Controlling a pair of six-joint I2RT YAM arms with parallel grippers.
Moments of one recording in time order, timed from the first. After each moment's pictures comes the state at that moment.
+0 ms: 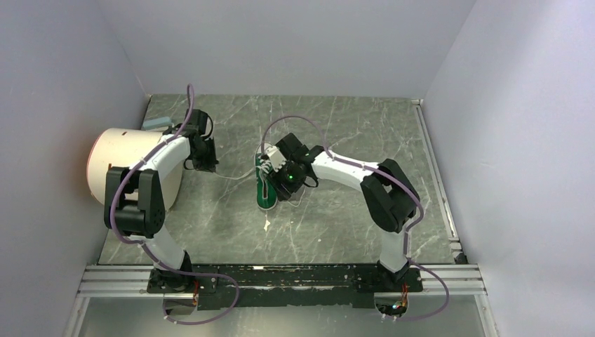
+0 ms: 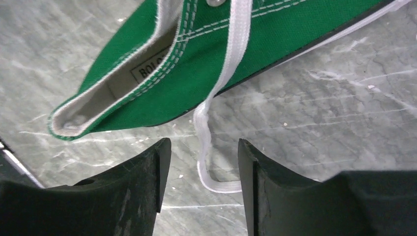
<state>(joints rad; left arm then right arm) -0.12 1.69 1.18 -0.65 0.00 -0.29 0.75 1.91 1.33 -0.51 -0.30 -0.11</state>
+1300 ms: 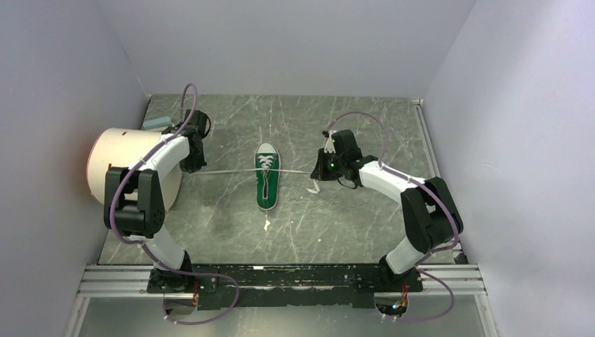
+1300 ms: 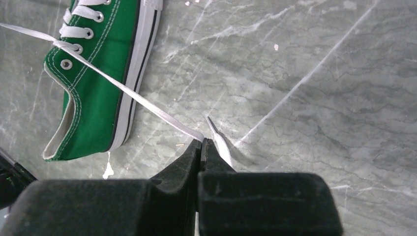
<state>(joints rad) -0.11 1.69 1.19 -0.71 -0.40 -0.30 0.43 1.59 0.90 -0.11 -0.28 0.37</state>
